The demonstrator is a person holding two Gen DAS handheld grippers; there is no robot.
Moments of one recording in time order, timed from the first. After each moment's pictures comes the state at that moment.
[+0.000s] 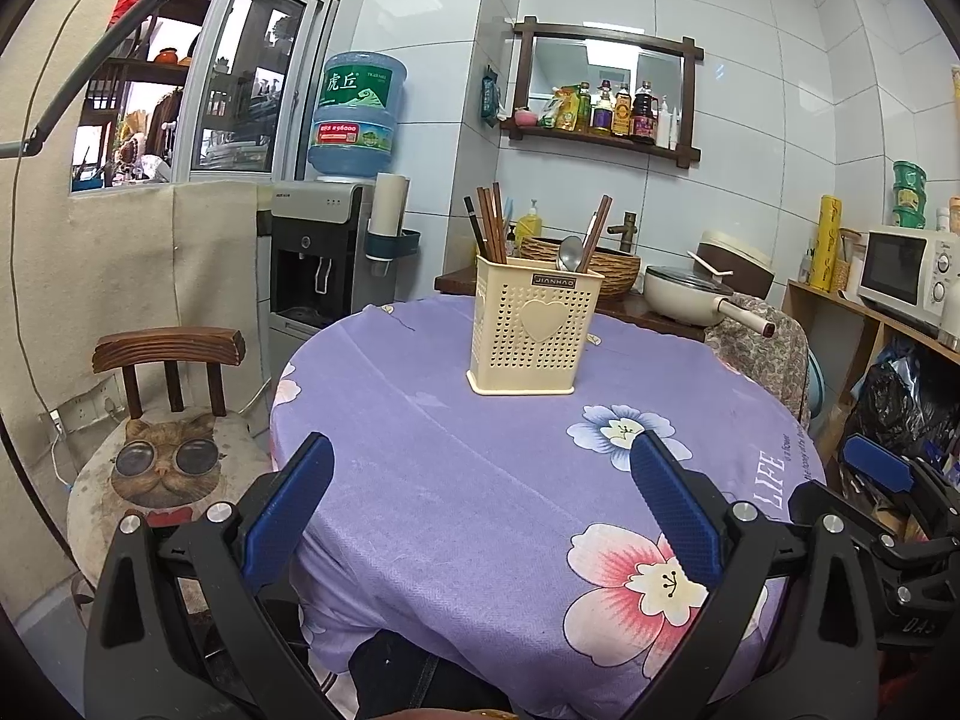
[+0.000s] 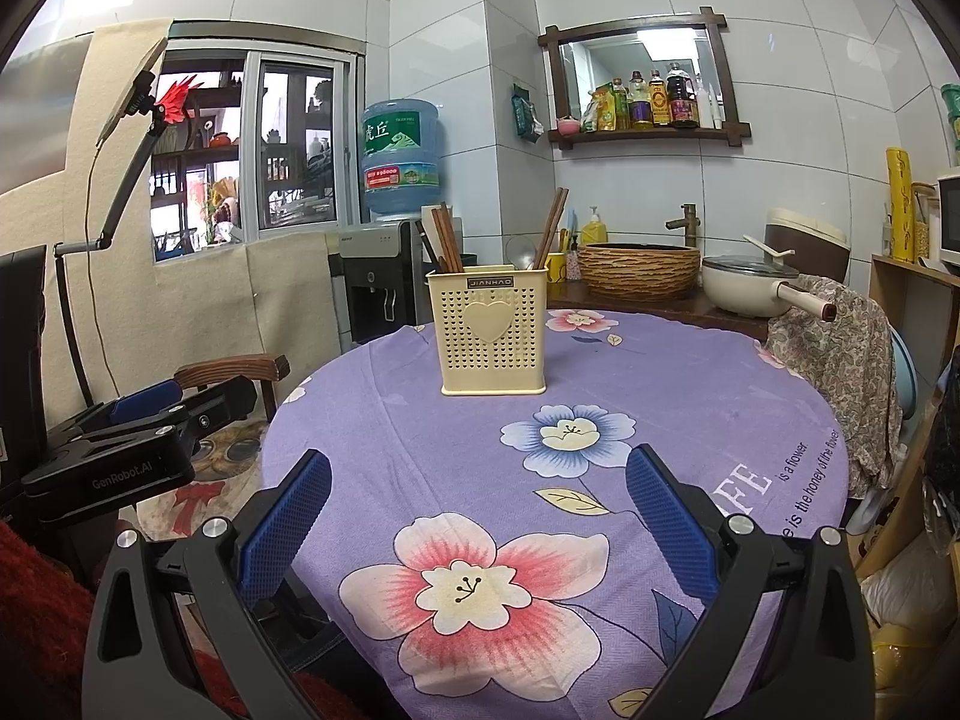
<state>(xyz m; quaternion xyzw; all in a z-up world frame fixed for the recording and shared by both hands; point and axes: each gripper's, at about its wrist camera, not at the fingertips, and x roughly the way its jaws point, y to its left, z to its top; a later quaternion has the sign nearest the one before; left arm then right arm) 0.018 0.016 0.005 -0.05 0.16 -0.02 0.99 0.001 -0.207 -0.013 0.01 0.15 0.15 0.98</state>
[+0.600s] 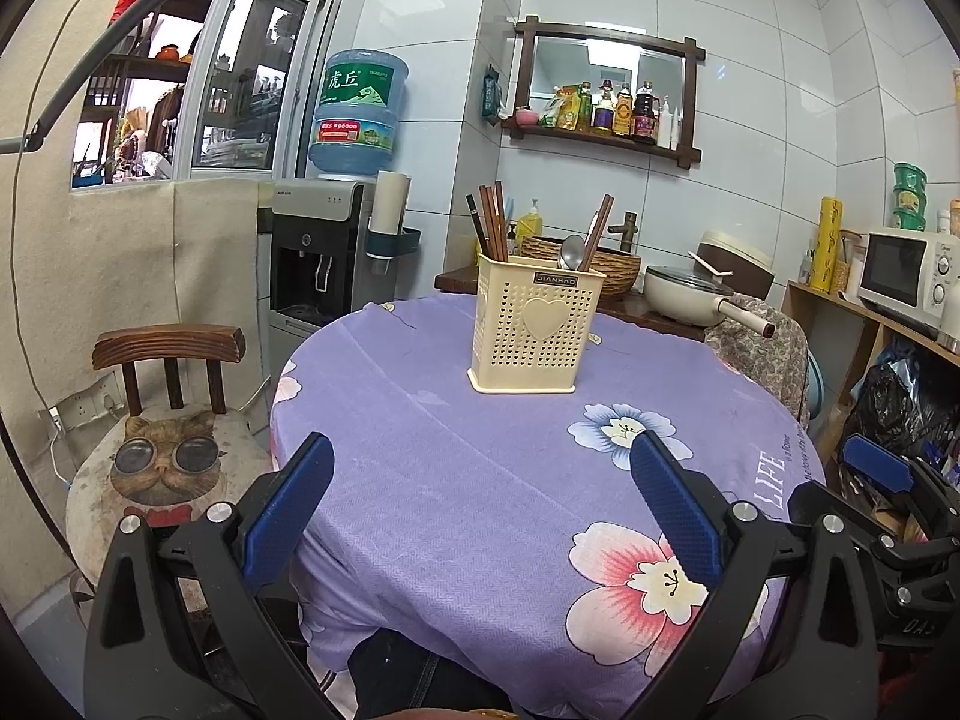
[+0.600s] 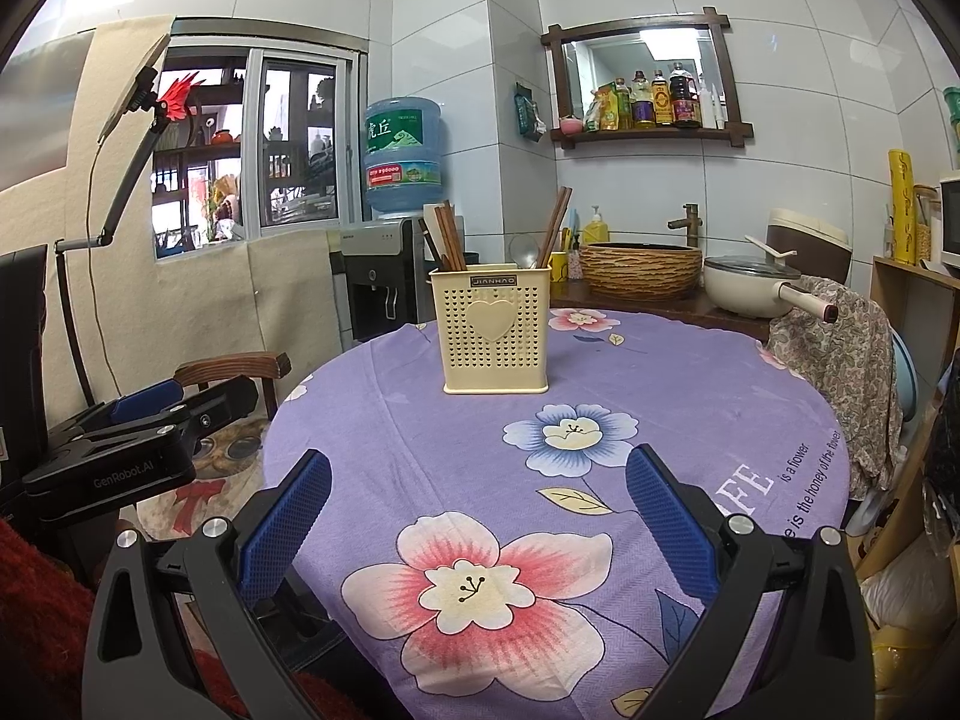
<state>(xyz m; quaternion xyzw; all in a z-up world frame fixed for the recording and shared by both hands) 0.018 0.015 0.006 -0.06 0.16 -0.02 0.99 0.002 -0.205 -0.013 0.01 0.15 0.15 0.98</state>
